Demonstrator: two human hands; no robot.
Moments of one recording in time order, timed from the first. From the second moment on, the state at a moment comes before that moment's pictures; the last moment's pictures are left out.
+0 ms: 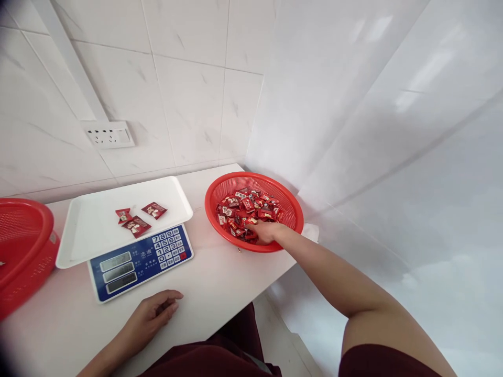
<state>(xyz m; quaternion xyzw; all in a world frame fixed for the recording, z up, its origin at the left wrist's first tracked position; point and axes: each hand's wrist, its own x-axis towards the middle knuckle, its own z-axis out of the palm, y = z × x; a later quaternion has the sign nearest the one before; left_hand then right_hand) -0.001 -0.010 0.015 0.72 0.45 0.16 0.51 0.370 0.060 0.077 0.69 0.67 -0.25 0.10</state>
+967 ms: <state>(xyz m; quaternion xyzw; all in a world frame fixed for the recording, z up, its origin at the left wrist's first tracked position) -0.001 -0.010 0.008 0.70 0.46 0.15 0.53 0.377 0.093 0.081 0.71 0.69 -0.16 0.07</state>
